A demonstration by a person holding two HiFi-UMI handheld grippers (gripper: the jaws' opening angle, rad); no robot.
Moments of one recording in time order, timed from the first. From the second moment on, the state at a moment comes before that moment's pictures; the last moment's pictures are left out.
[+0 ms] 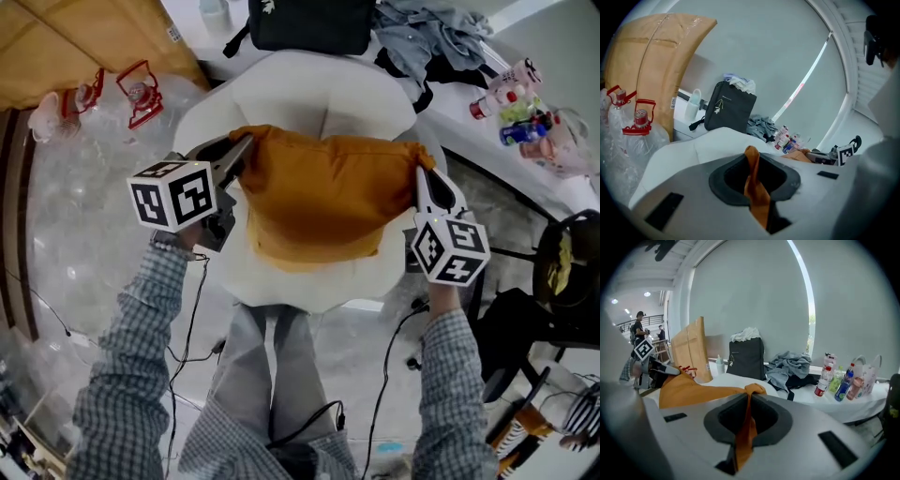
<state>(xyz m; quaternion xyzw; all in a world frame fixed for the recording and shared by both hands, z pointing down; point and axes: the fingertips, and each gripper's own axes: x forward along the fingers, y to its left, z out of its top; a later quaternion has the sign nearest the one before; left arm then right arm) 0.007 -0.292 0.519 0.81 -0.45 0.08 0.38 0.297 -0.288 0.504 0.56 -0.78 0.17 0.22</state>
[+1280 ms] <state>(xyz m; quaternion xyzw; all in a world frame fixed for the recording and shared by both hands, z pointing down) -0.024 -0.376 0.550 0.76 -0.54 0.07 0.36 0.300 -0.373 0.545 0.57 -0.76 0.19 0.24</state>
